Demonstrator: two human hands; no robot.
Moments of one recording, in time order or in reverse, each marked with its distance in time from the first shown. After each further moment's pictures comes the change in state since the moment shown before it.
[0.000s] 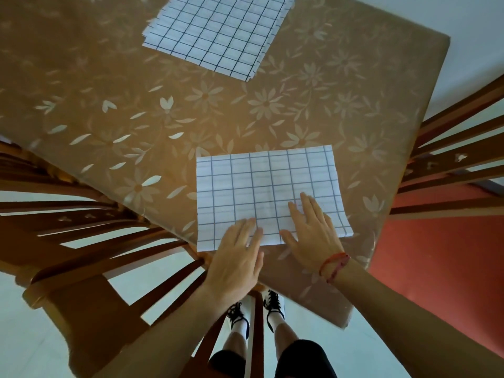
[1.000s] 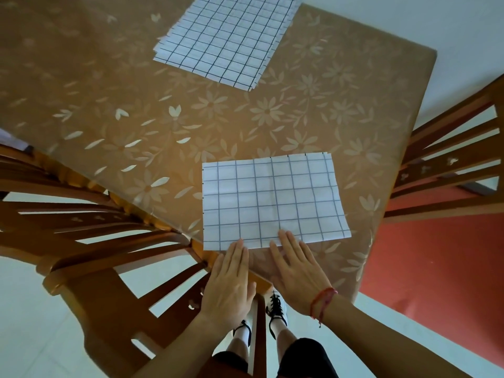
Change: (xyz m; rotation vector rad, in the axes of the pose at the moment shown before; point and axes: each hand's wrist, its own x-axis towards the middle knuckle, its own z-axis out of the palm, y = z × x) left_hand -0.066 0.002 0.028 0.078 -0.058 -0.098; right_hand -0.064 -0.019 0.054 -0.194 -0.011 -0.247
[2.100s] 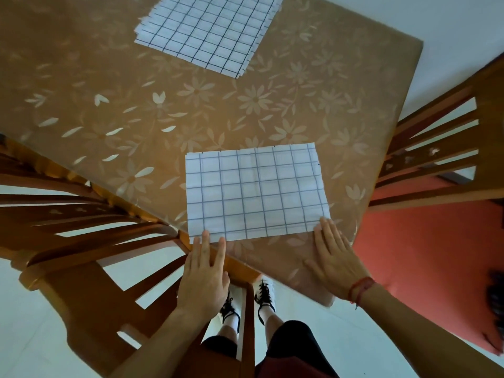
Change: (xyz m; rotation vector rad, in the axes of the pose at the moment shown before) left_hand -0.012 -0.022 0.013 -0.011 -0.017 -0.124; right_hand -0.042 0.089 0.003 -0.072 -0.053 0.185
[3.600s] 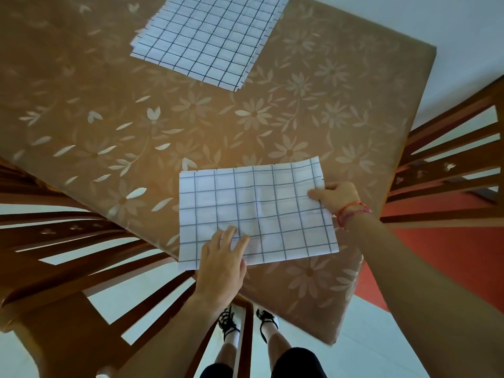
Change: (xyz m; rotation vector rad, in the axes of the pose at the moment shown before) left_hand 0.093 0.041 -0.037 -0.056 0.022 0.035; right_hand 0.162 0.042 -0.101 1.131 -0.005 0.711
